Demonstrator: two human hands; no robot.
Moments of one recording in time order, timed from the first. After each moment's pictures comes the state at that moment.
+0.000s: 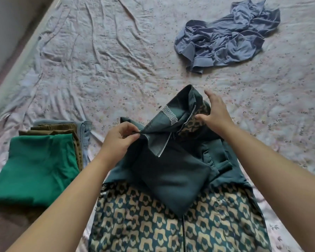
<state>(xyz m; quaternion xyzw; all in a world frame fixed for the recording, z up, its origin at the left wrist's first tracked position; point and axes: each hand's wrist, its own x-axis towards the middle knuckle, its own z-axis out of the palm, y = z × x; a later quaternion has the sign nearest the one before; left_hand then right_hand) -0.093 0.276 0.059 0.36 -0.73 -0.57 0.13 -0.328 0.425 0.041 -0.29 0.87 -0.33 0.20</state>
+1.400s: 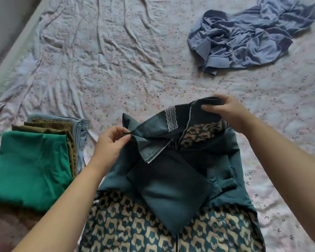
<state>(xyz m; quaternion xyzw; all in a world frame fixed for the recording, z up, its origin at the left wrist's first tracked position) -0.105 0.253 0.032 0.46 -0.64 -0.59 0.18 -0.386 0.392 0.049 -0.23 0.72 -0.49 0.43</state>
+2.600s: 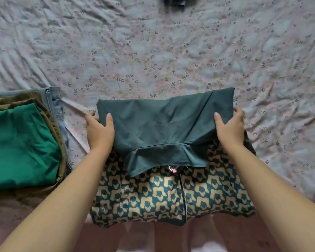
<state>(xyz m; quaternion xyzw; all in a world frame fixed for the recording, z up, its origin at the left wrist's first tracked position) -0.054 0.302 -0.033 0.58 -0.73 -0.36 0.07 -0.221 0.551 -0.031 0.08 0.92 -0.34 0.18</state>
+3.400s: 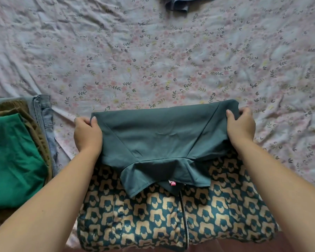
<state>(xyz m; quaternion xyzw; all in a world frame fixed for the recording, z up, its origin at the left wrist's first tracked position) -0.075 0.263 -0.075 0.62 -0.72 -0.30 0.10 -0.280 0.542 -0.071 0.07 0.93 -0.33 0.13</state>
